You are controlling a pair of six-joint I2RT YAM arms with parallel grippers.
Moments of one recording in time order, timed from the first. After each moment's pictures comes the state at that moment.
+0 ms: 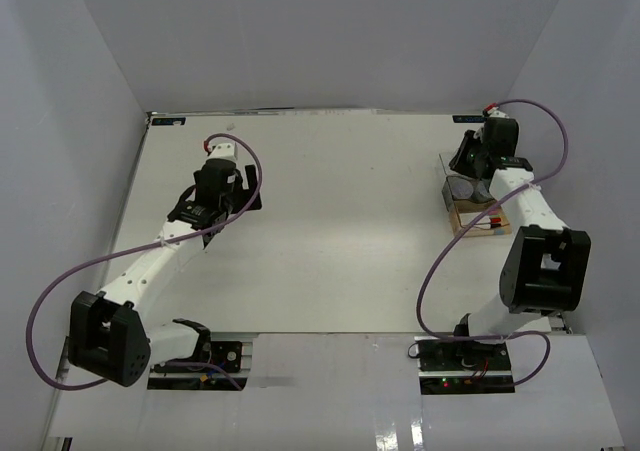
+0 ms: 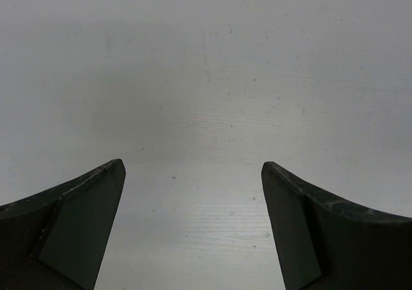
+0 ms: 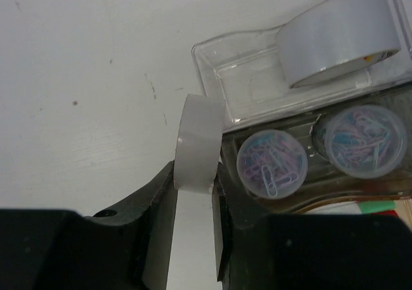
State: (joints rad) left arm -0.36 1.20 0.91 -0.30 -0.28 -0.29; right arm -0.04 1.55 1.17 -0.30 -0.09 0.25
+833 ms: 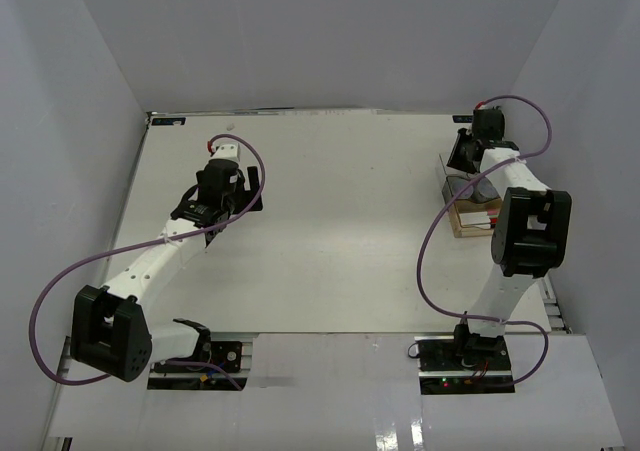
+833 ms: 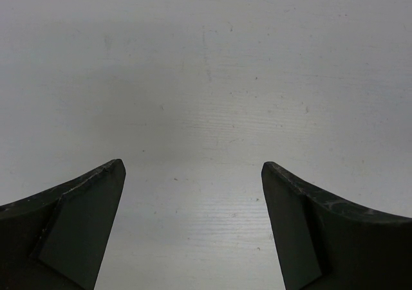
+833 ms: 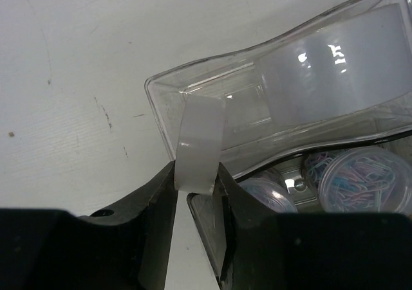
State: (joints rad) left arm -0.35 1.24 0.90 -0.29 -0.28 -0.26; right arm -0.06 1.85 1.39 -0.35 -0.01 0.22
